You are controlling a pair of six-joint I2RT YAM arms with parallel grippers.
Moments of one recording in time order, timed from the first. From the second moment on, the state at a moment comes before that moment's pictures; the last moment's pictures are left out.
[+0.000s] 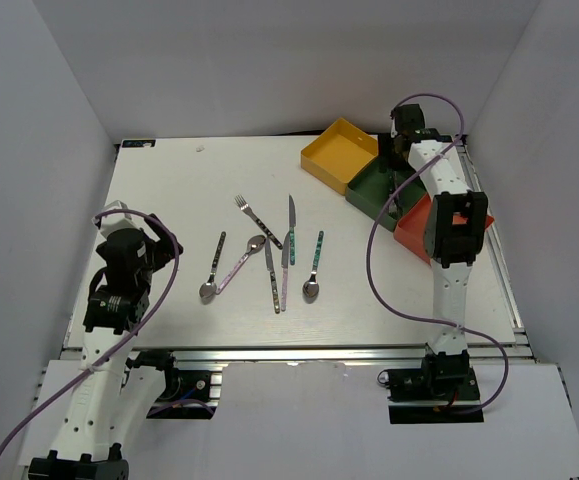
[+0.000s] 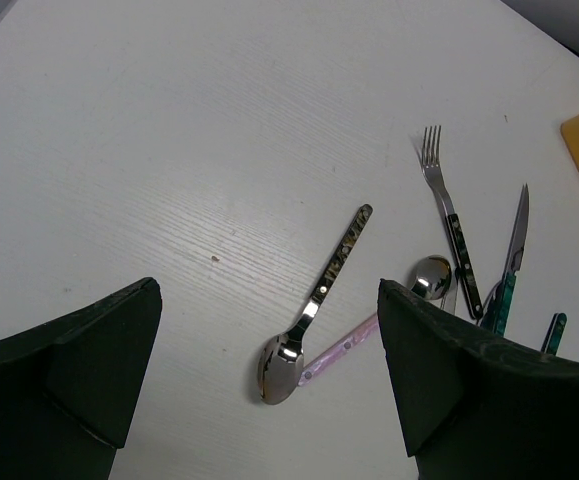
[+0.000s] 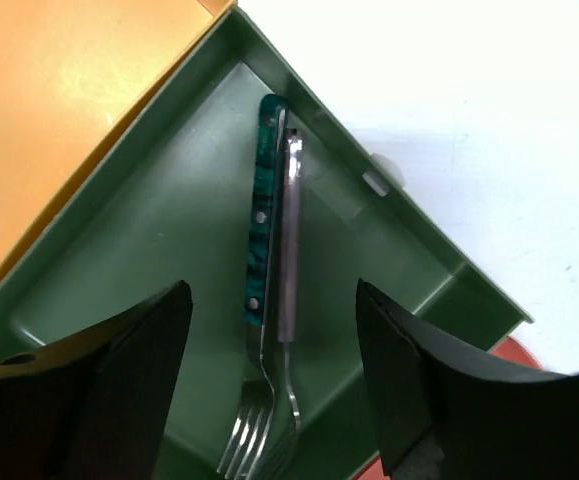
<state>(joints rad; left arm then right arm) -0.09 0.67 0.76 -0.55 -0.30 -0.49 0.13 2.33 2.14 -0.71 0.14 -0.01</state>
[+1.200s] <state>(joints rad) -0.10 0.97 0.74 -0.50 -0.22 -0.47 0.83 2.32 2.05 -0.54 0.11 0.13</state>
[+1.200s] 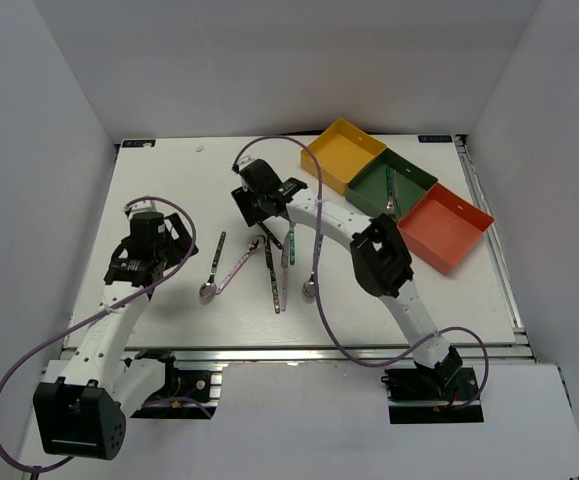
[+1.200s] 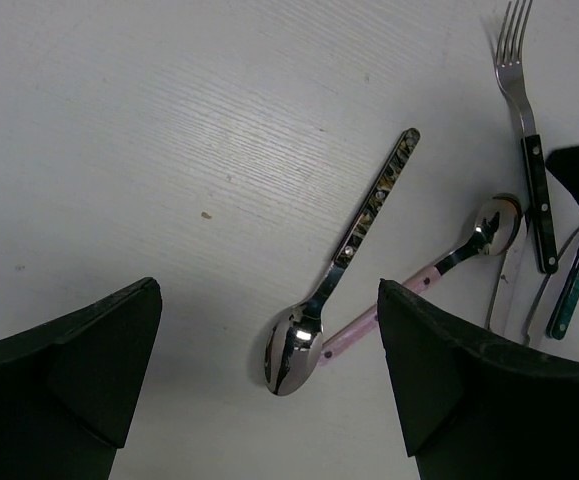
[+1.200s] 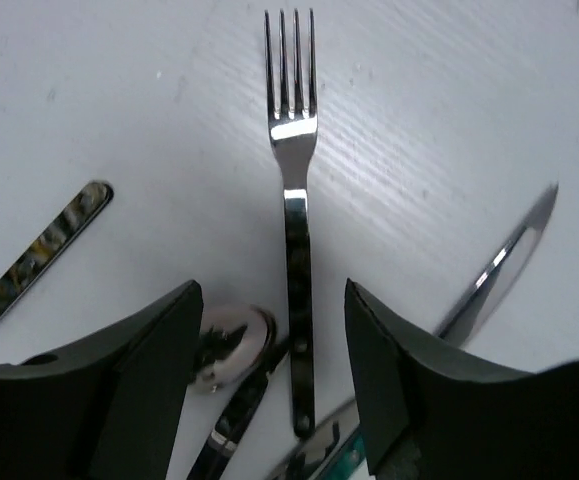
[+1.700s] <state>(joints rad) -0.11 0.99 0.74 -0.49 -0.14 -0.47 0.80 2.49 2.13 -0.51 0.09 -0.01</state>
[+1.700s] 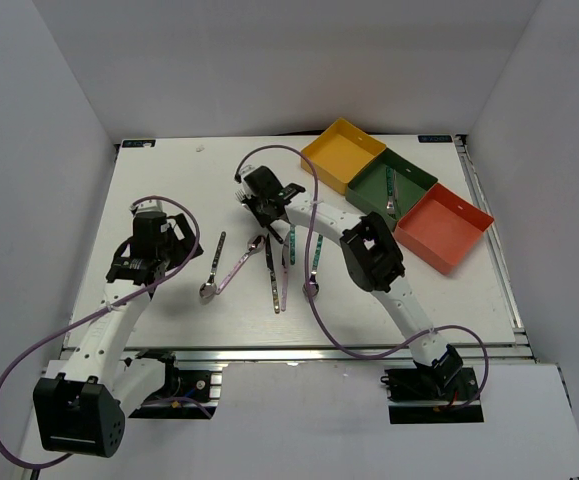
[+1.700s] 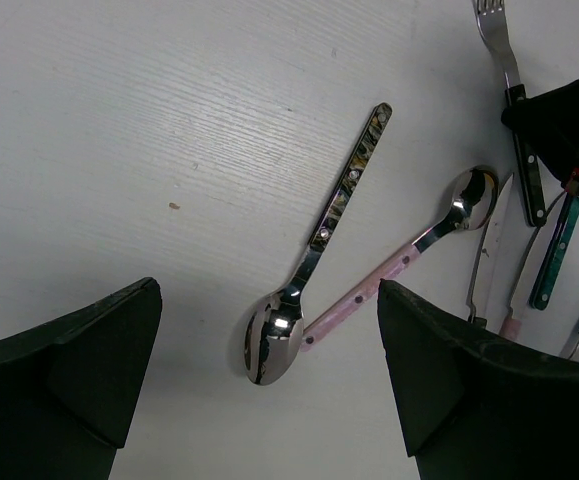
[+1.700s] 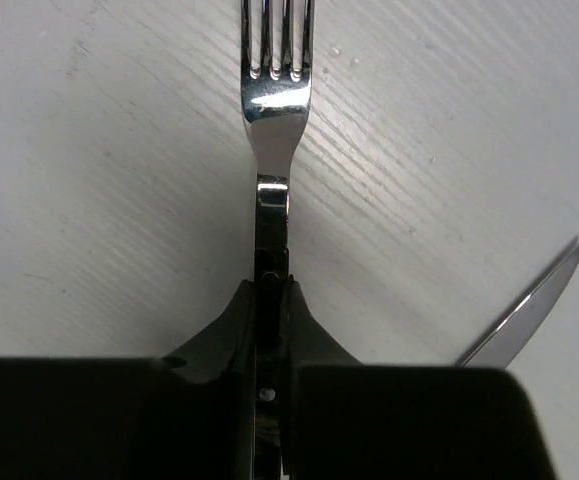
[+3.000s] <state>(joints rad) -0.15 0.97 0.73 -0.47 -0.12 -0.46 0.17 2.07 1.70 -0.54 0.19 0.06</state>
